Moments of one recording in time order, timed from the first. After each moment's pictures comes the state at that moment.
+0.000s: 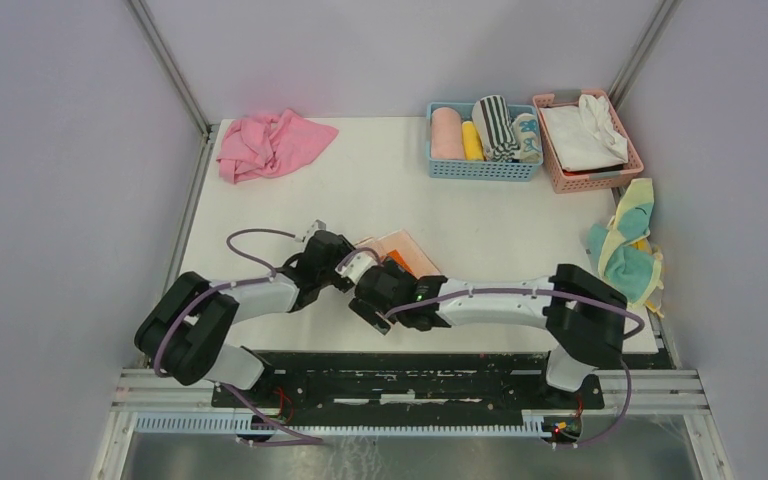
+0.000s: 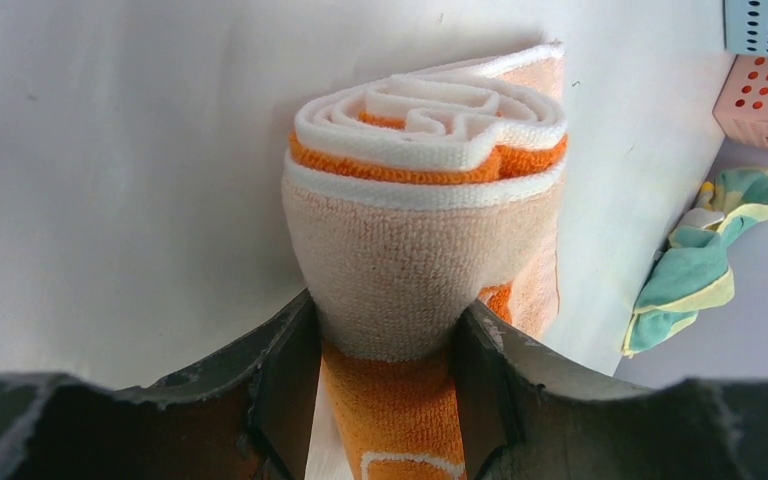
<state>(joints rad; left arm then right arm) -0.58 1.45 0.50 0.23 -0.01 -1.18 1.20 1.64 1.05 -0.34 0.37 0.16</state>
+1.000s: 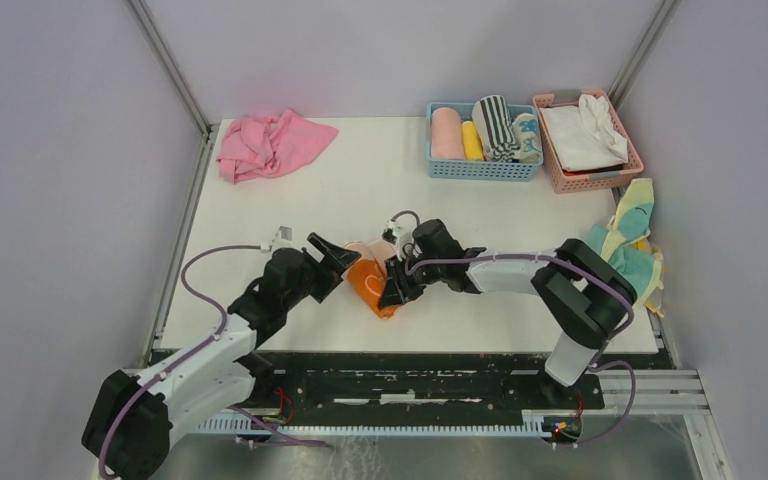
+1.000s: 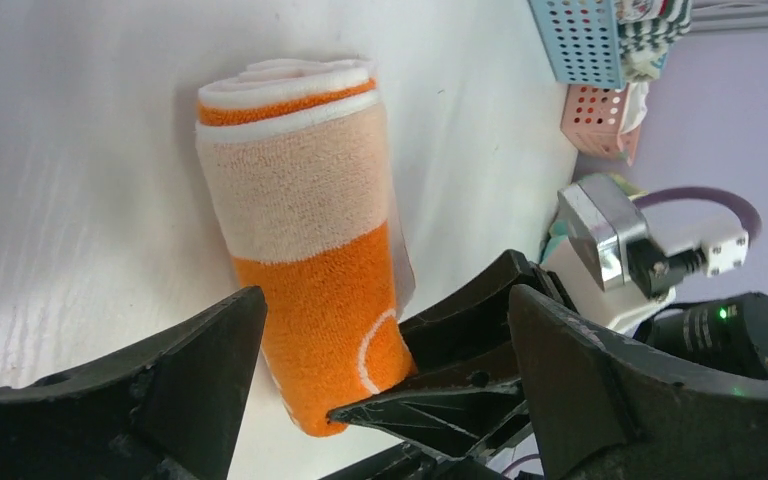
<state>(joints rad) -0.54 0.87 0.35 0.03 -0.05 -1.22 0.82 1.69 0.84 0.07 -0.51 0.33</state>
